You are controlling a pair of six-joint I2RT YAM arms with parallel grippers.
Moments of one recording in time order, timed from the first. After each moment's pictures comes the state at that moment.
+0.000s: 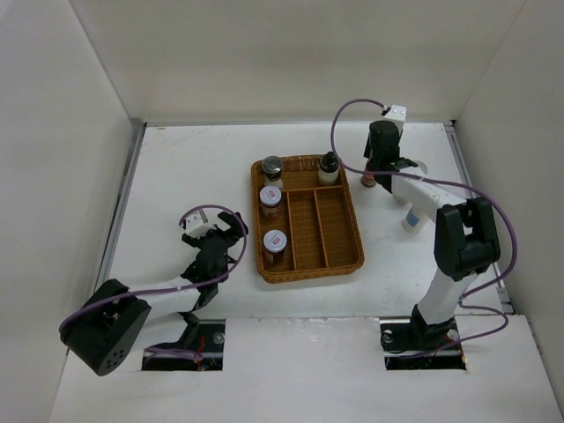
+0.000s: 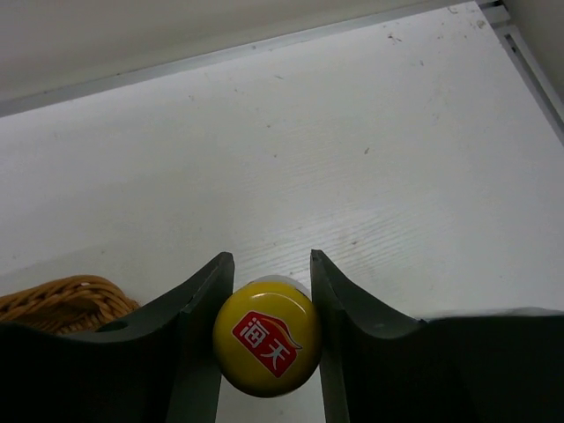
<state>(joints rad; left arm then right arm) -0.62 1.14 0.11 0.84 -0.76 -0.68 0.28 1.78 1.29 0.08 0.54 0.22</state>
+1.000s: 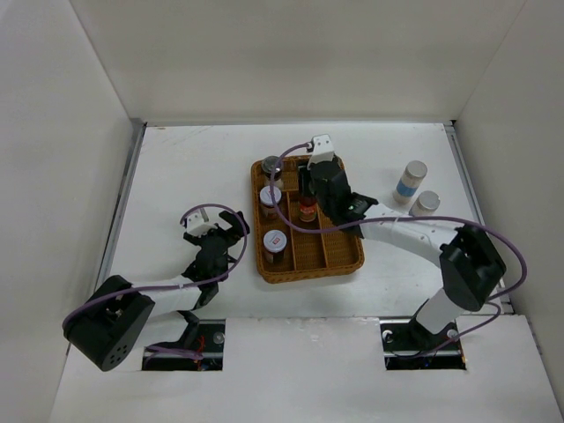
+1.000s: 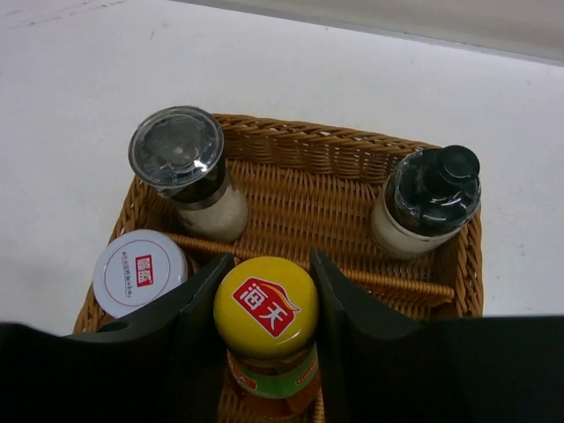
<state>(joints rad) -0.61 1.18 0.11 0.88 -0.71 -0.69 0.78 1.59 1.12 0.18 0.48 0.18</state>
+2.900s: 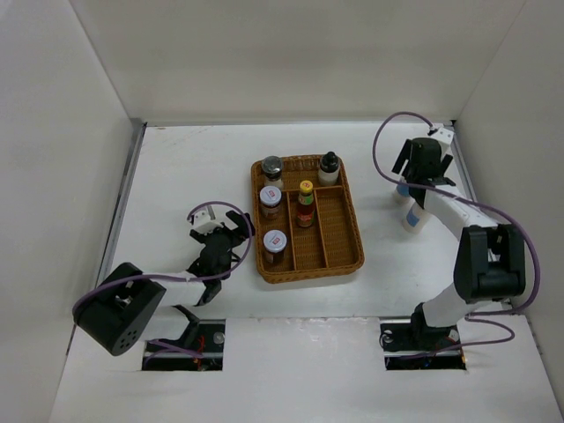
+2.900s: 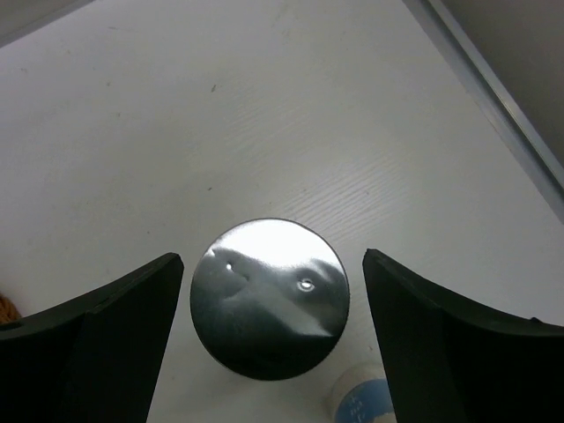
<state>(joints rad) -0.61 1.28 0.13 0.93 -0.63 -0.69 0.05 1.55 1.02 0.00 0.45 0.32</state>
